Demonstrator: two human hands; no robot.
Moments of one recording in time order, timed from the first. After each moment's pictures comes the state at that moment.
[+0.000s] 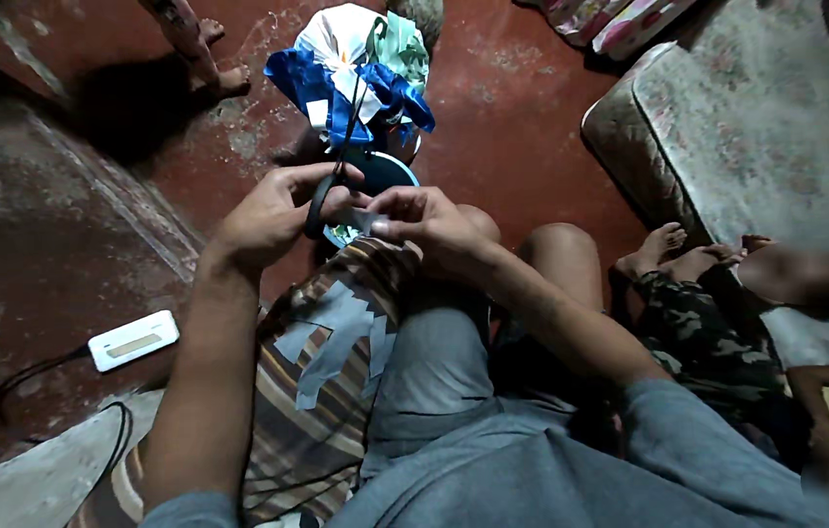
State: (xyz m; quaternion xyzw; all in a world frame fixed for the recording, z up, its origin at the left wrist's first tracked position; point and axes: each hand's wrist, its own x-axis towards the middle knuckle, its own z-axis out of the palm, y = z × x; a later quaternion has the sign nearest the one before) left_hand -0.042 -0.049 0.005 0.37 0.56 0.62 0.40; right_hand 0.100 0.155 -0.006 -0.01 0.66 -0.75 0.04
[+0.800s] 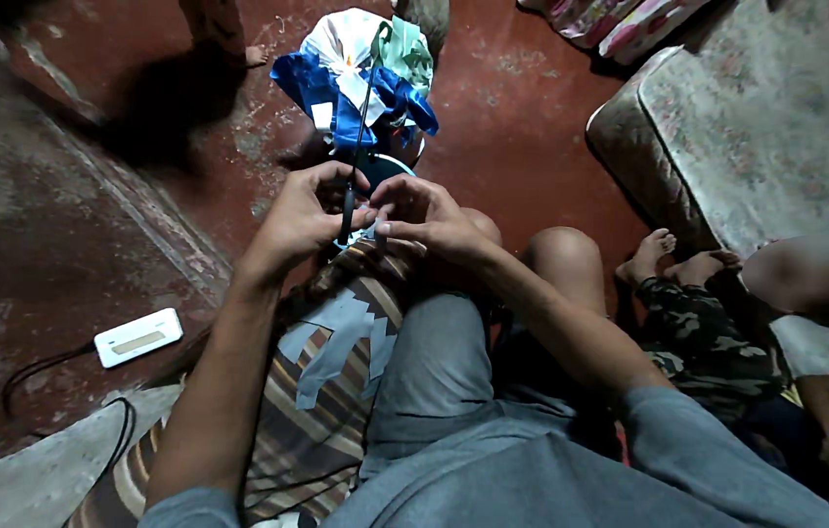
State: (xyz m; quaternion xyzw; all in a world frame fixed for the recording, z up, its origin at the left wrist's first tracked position) left_hand -0.022 -0.027 0.003 0.33 0.68 0.58 0.29; right_hand 0.093 0.165 -0.020 -0.07 0.68 -0.73 -0.01
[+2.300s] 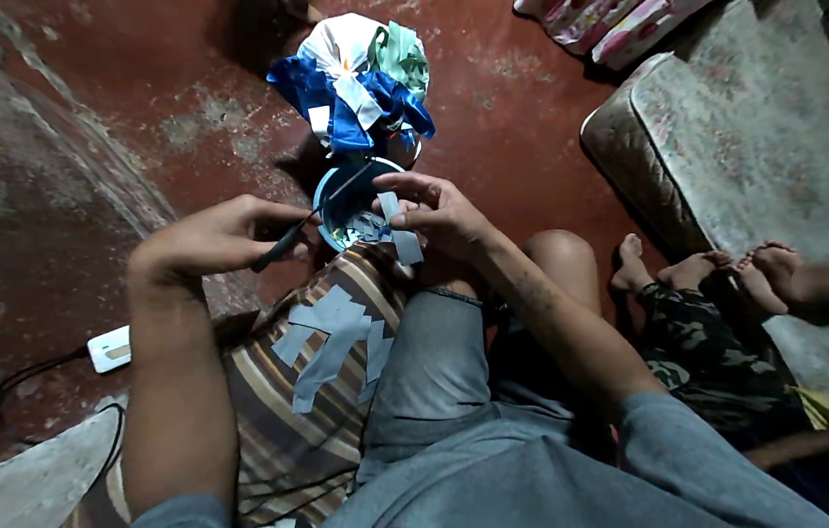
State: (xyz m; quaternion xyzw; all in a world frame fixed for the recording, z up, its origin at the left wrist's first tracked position) left_hand -0.073 -0.094 0.015 0.43 0.67 0.38 0.46; right_hand 0.095 0.183 -0.017 0.00 0.58 -0.81 0.05
